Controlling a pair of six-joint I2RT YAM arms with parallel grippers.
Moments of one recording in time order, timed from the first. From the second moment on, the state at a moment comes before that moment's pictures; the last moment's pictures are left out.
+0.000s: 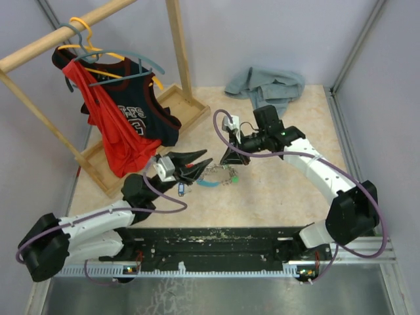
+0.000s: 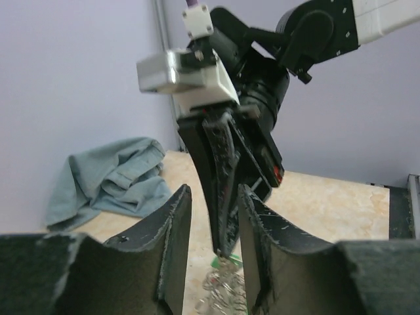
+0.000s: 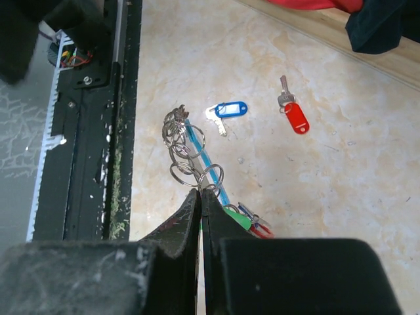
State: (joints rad) left arm -0.90 1.08 0.35 1.18 0.13 0.02; right arm 0.47 1.42 1.19 -0.56 -0.98 -0.51
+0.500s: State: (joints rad) left arm -0.59 1.18 0.50 0.94 0.77 -0.01; right arm 0.47 1.39 1.29 -0.87 -1.02 -0.92
